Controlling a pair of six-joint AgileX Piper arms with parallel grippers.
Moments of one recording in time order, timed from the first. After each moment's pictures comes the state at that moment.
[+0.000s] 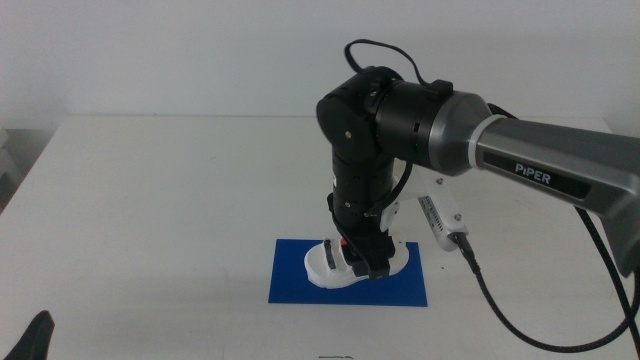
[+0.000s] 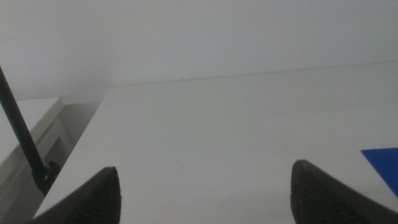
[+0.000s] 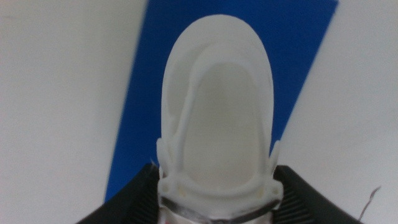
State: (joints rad) left arm -0.02 -0.01 0.03 -0.01 0.18 0.07; right arm 0.75 2.09 -1.76 -0.12 1.21 2.12
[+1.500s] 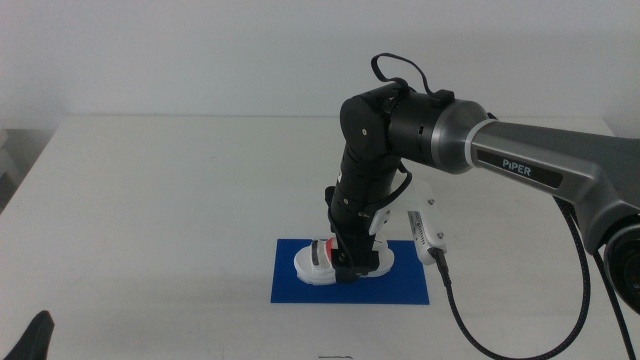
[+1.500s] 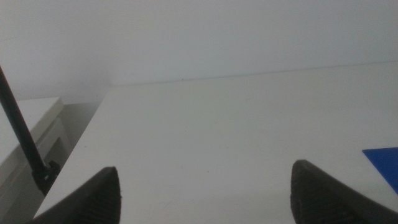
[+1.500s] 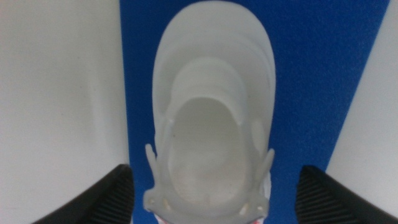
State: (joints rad) left arm -0.02 -0.01 0.03 -0.01 0.18 0.07; right arm 0.66 2.18 -1.77 0.09 1.06 2.12
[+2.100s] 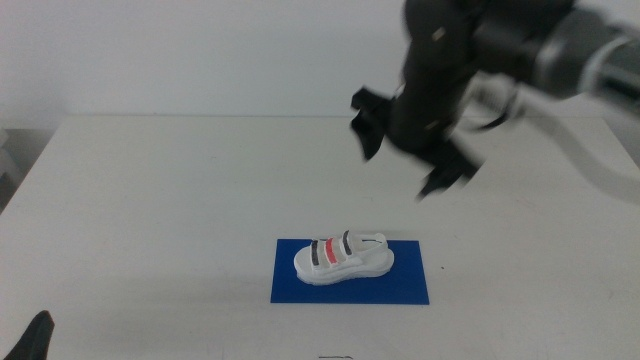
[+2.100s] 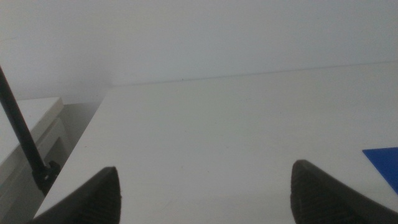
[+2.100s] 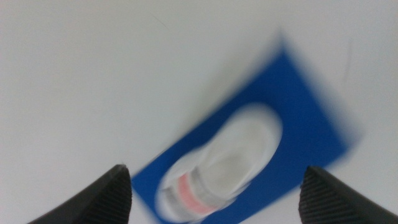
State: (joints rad) left arm -0.02 -0.01 0.03 -0.01 0.18 0.07; right arm 0.60 1.95 -1.82 -0.09 1.22 1.33
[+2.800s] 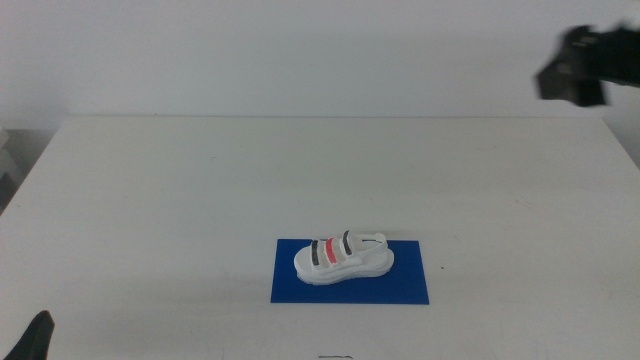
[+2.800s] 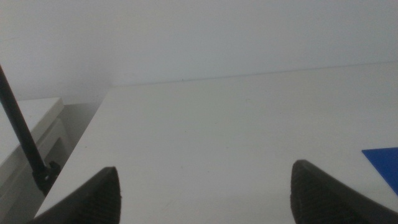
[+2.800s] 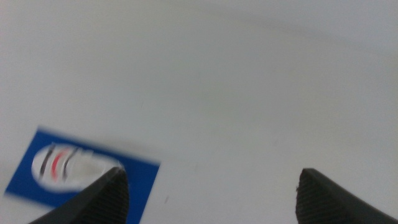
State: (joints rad) left arm -0.02 -0.01 0.03 -0.01 0.18 0.07; right arm 0.35 1.27 -1.36 -0.09 0.94 0.10
